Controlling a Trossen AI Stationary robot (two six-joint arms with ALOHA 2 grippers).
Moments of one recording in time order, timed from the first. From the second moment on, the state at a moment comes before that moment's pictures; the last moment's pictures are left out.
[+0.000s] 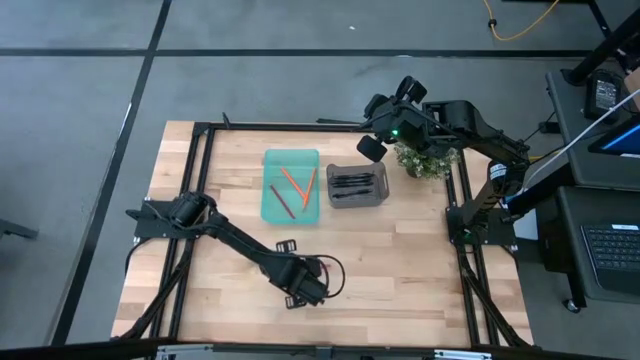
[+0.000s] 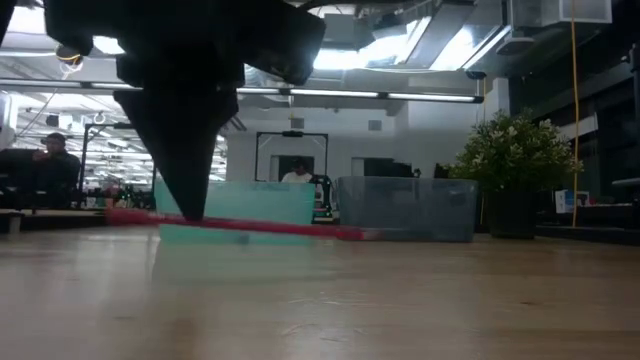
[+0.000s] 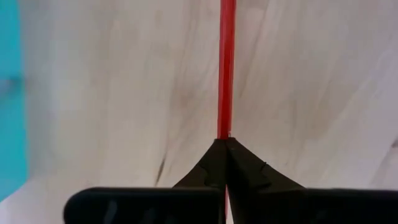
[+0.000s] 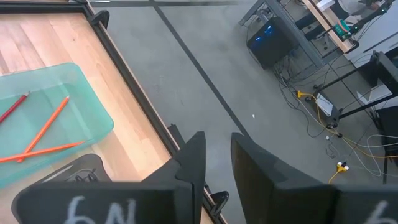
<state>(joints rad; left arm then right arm) -0.48 2.11 1.63 -1.07 -0.21 -0.73 -0.06 1.74 2.32 -1.41 0.81 0.07</state>
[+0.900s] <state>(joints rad) -0.42 2.11 1.64 -1.24 -0.33 -0.69 -0.06 1.74 2.32 -1.42 0.81 0.07</state>
